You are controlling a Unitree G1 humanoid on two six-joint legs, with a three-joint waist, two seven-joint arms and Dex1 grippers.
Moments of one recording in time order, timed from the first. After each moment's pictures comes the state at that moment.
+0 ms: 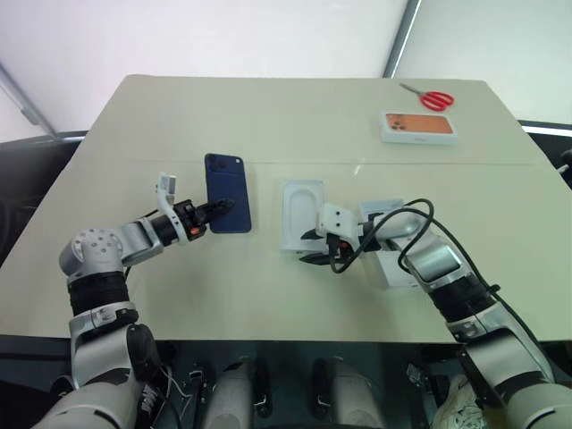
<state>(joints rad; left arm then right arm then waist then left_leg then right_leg) -0.66 0.39 0.52 0.35 -0.82 1.32 -0.58 -0.65 -0.53 0.36 0.15 0.03 0.34 1.15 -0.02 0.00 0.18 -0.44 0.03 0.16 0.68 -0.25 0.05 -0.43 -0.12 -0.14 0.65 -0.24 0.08</state>
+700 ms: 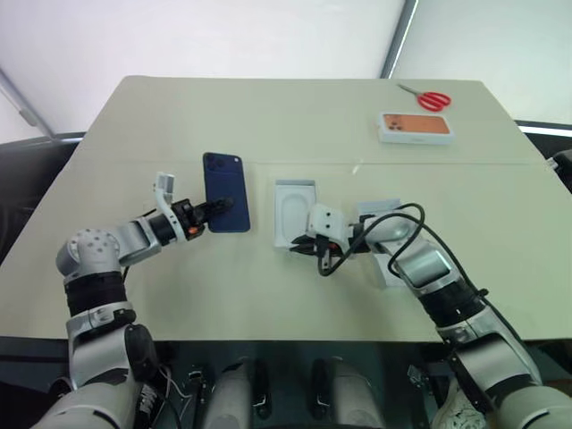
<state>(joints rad) -0.66 0.41 0.53 0.35 -0.84 1.33 -0.56 -0.61 -0.44 0.37 0.07 -0.01 0.40 1.05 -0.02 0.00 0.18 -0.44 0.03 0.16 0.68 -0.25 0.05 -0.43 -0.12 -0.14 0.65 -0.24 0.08</state>
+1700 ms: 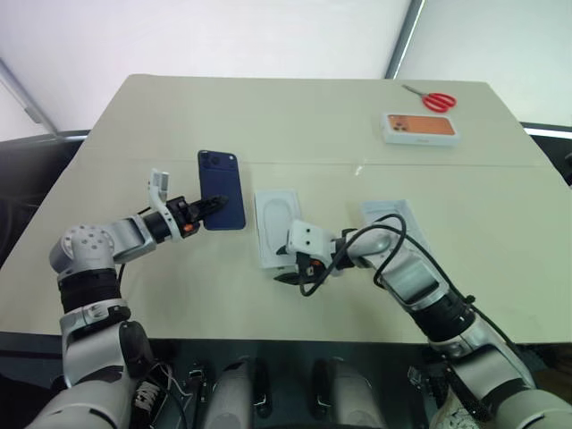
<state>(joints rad) -0.68 0.43 0.52 0.39 -0.84 1.32 -0.57 -0.61 -0.47 0.47 -0.10 0.00 0.58 1.07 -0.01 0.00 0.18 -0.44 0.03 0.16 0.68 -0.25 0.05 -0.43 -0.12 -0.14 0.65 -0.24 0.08</state>
